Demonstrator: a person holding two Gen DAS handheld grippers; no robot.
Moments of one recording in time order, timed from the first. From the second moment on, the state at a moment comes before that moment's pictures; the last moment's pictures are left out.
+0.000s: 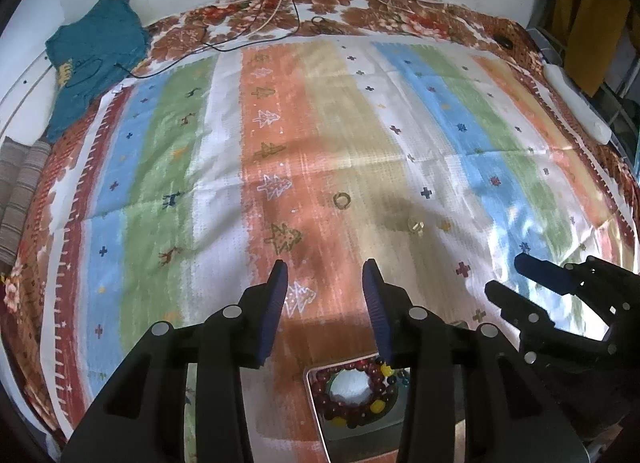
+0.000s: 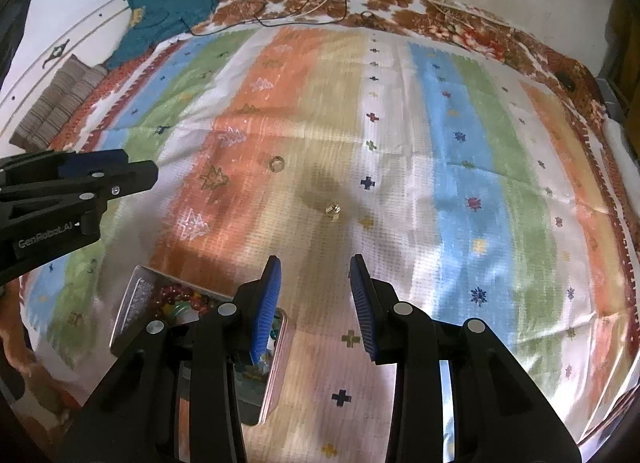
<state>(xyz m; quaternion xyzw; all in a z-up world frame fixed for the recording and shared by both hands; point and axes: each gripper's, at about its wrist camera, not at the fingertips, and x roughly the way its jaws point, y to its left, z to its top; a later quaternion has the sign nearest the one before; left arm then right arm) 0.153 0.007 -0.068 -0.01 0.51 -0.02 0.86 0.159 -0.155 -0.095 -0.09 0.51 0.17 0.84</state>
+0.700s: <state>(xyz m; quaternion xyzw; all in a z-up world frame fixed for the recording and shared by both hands) 0.205 0.004 -0.092 0.00 0.54 -0.03 0.84 0.200 -0.152 -0.129 -0.08 0.55 0.15 0.82</state>
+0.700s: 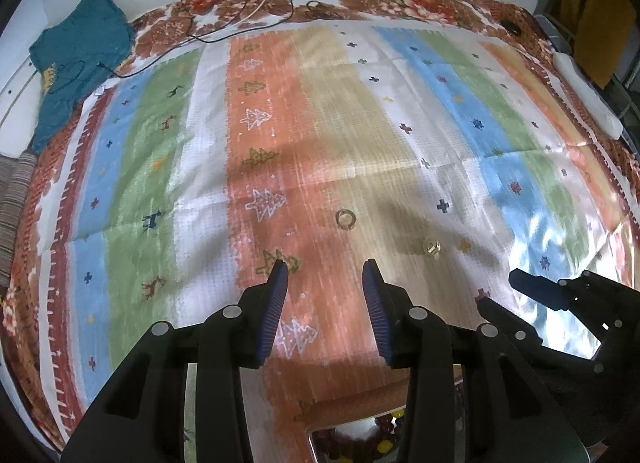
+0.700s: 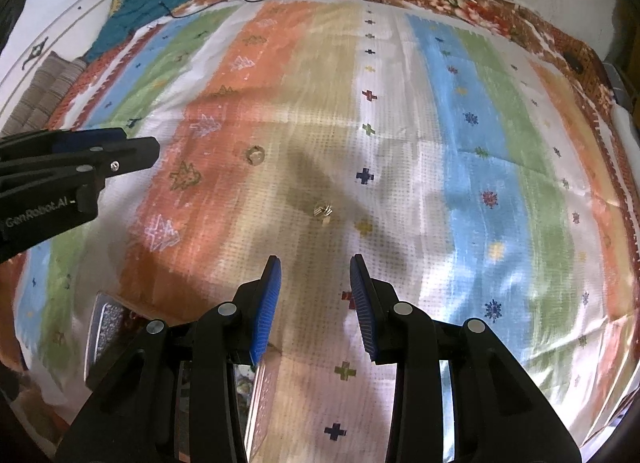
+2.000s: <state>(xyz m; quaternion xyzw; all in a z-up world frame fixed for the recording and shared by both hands) 0.276 -0.010 -0.155 0.03 0.59 -0.03 0.81 0.254 -0.145 -0.171 -0.07 0.59 0.14 0.80</state>
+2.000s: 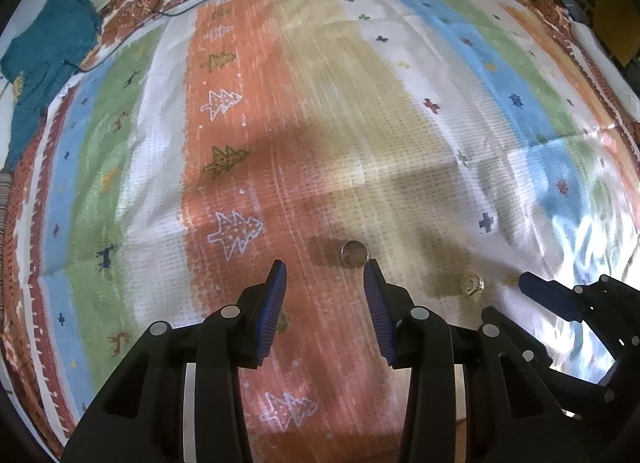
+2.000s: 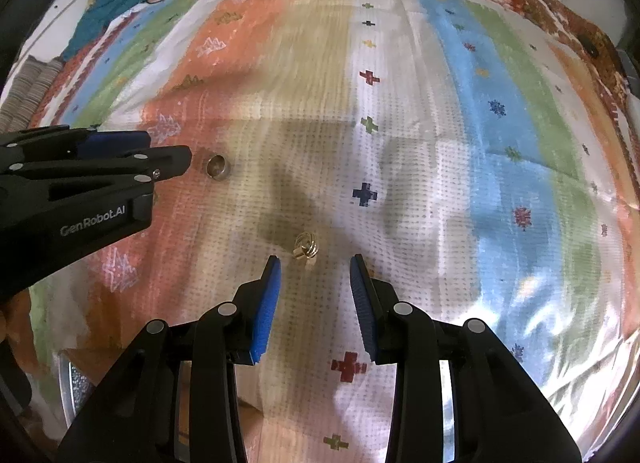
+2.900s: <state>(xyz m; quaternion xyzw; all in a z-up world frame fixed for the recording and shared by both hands) 0.301 -0.028 -0.195 0.03 0.62 -0.06 0.78 0.273 -0.137 -0.196 -0.08 0.60 0.14 0.78</state>
